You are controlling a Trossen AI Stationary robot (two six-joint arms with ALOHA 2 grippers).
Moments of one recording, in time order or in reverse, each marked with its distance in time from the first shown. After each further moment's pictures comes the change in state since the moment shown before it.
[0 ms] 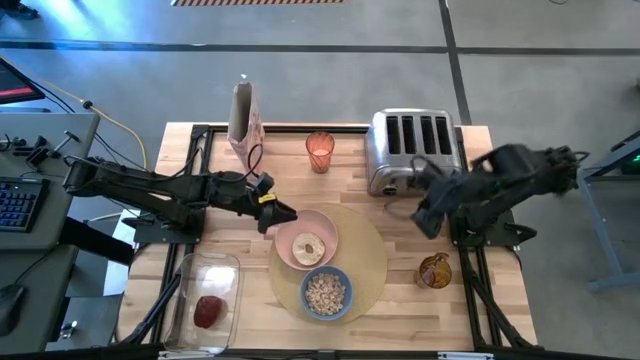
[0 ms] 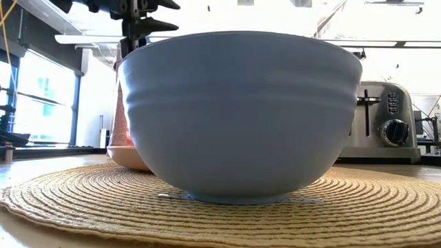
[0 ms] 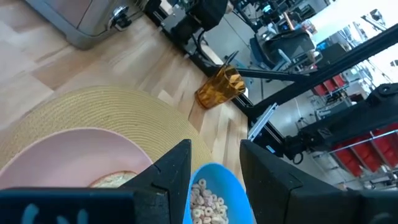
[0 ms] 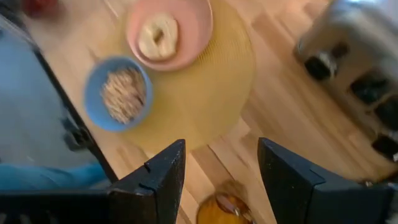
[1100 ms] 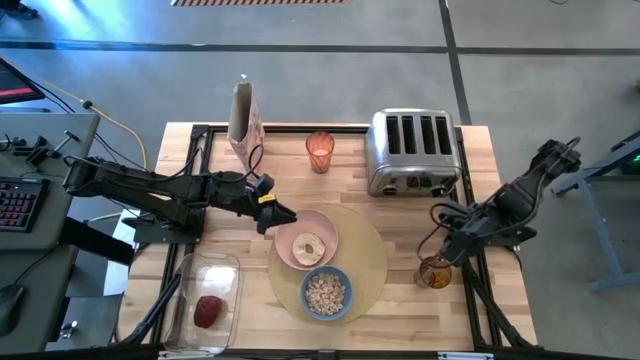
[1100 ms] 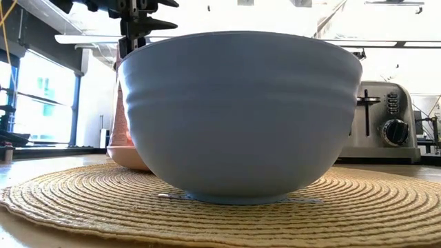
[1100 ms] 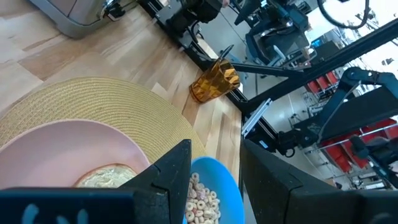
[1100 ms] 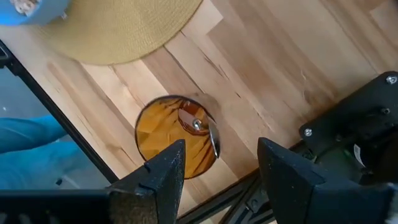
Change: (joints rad) left arm 0.000 0.000 0.000 -0.001 0.033 -0.029; right arm 0.345 -0.323 -0.652 0.136 -0.116 0.391
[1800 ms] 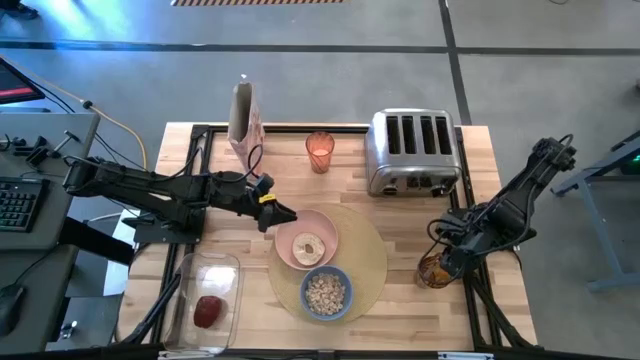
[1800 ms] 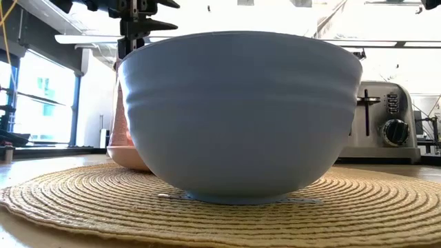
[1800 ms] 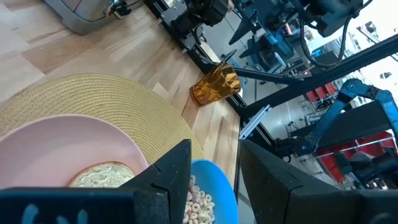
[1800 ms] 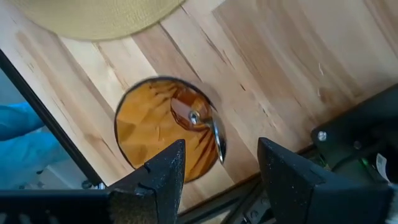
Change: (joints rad) left arm 0.000 0.000 0.000 0.000 -0.016 -0.056; right arm 0.098 0.000 -0.158 0.130 -0.004 0.016
